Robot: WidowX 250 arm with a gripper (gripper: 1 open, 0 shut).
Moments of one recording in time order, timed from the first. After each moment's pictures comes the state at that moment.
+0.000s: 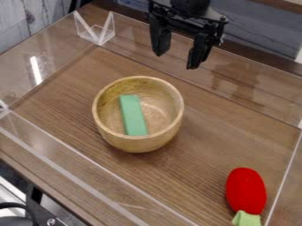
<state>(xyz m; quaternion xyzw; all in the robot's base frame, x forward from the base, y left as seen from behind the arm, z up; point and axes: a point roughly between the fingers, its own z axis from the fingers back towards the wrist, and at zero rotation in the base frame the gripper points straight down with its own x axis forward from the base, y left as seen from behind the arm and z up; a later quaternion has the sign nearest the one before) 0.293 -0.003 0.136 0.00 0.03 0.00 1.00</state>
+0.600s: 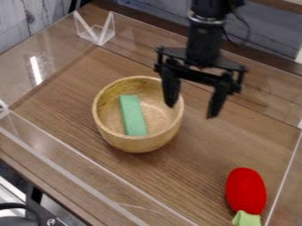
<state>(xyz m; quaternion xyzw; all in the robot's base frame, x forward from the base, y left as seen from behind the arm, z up) 0.251 -0.066 0.103 -0.02 0.08 0.07 0.99</state>
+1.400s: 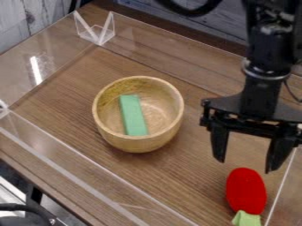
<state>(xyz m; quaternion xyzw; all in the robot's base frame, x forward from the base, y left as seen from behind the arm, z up) 0.224 -0.132 0.094 -0.06 0.04 0.14 0.99</state>
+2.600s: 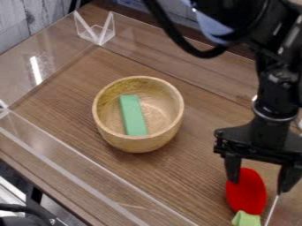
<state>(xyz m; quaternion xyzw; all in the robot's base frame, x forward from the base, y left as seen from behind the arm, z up) 0.228 -0.154 0.069 -0.07 0.00 0.13 0.99</state>
